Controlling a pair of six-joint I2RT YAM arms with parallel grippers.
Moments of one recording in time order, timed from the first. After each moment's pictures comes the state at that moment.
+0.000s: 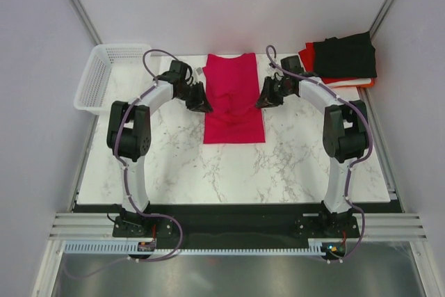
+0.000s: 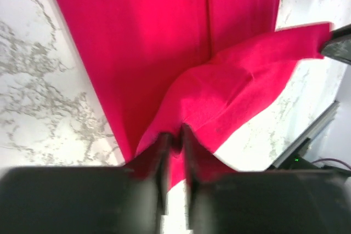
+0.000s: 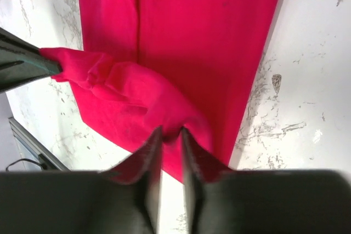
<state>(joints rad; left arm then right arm) -0.25 2.09 1.59 -0.54 0.58 -0.36 0.22 2.05 1.60 -0.53 -0.51 0.38</state>
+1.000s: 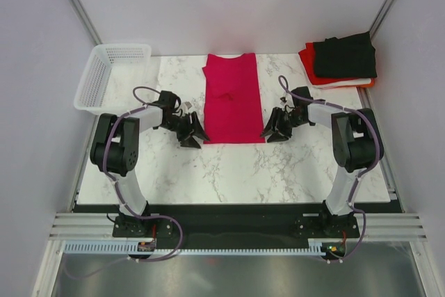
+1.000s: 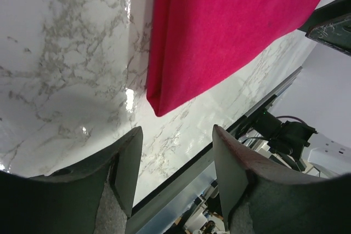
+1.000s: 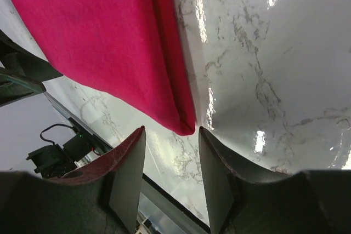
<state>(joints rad) -0.20 1.87 1.09 -0.49 0.72 -0.49 0.16 1.90 1.12 -0.44 -0.65 0.51</state>
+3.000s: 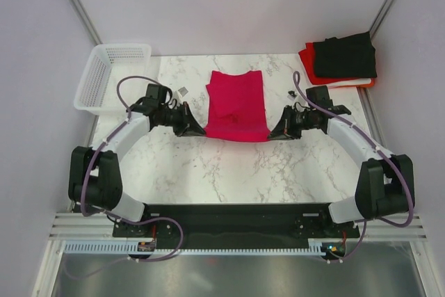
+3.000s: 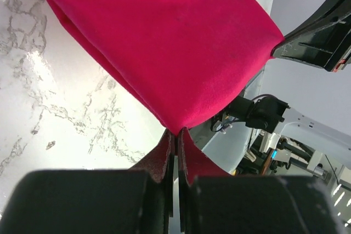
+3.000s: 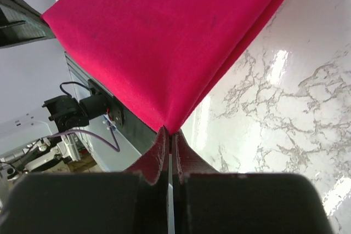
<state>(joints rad) -0.21 1.53 1.03 -0.49 0.79 -0.52 0.16 1.46 1.00 -0.57 -0.74 0.45</state>
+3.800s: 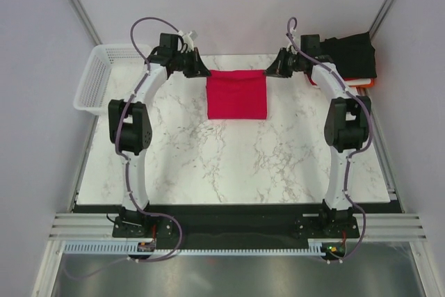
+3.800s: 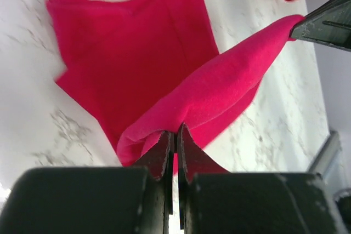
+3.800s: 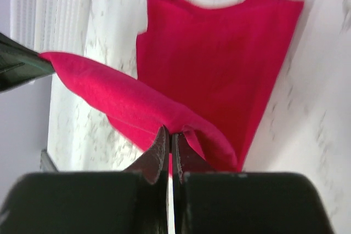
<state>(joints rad) -0.19 2.15 1.93 -0.49 0.65 -0.29 0.09 2.14 1.84 -0.43 -0.68 0.40</state>
